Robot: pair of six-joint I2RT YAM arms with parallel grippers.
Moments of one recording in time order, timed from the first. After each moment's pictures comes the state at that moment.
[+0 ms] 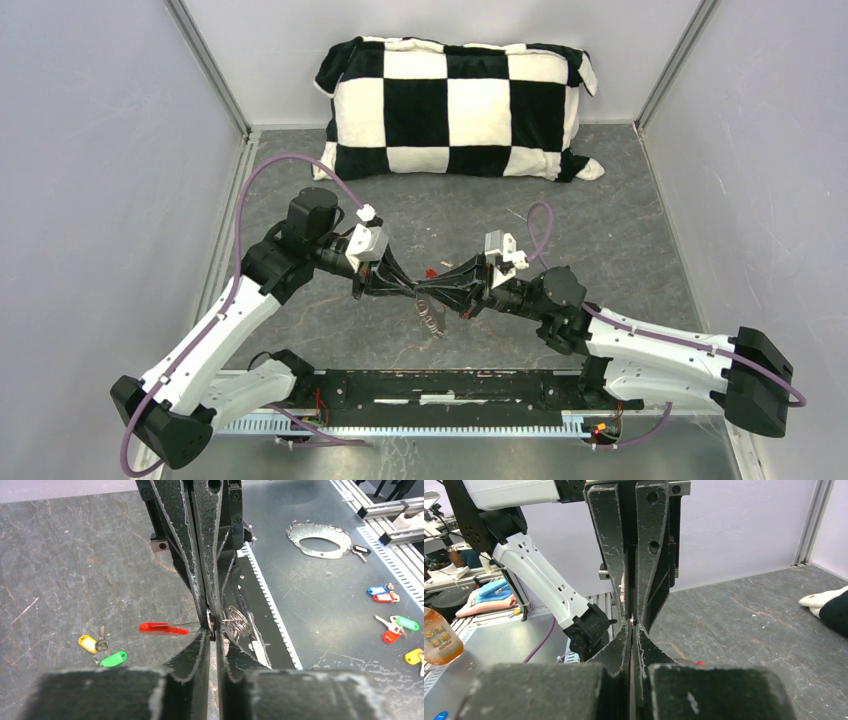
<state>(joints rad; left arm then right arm) -0.57 0.98 1.01 -0.55 1.21 0.47 1.08 0.98 0.53 0.77 -0.29 0.24</state>
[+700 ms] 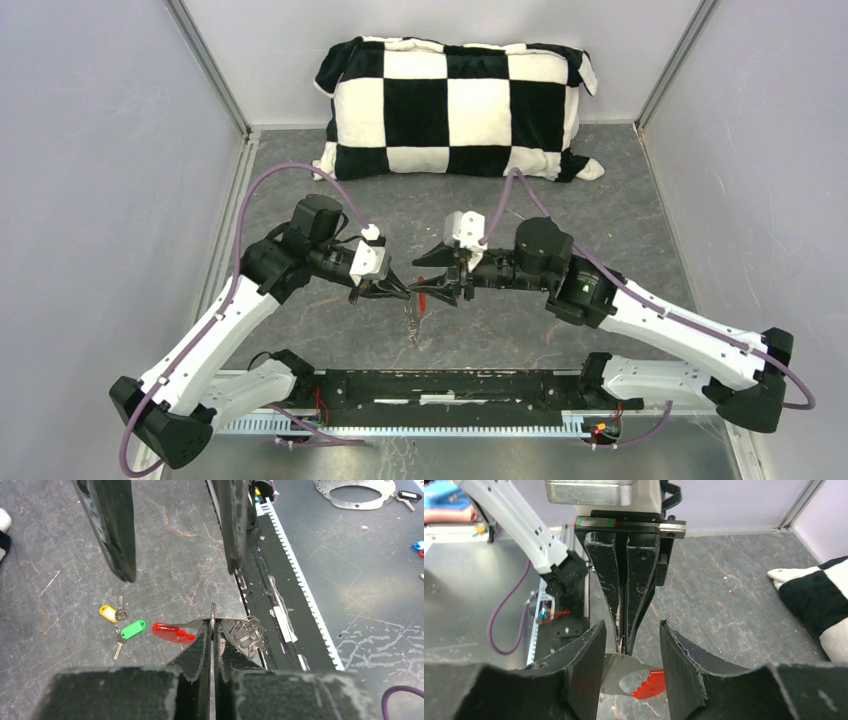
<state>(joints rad) -0.57 0.97 1.02 -0.78 1.10 0.77 1.06 1.01 0.97 0.01 -0.37 -0.05</state>
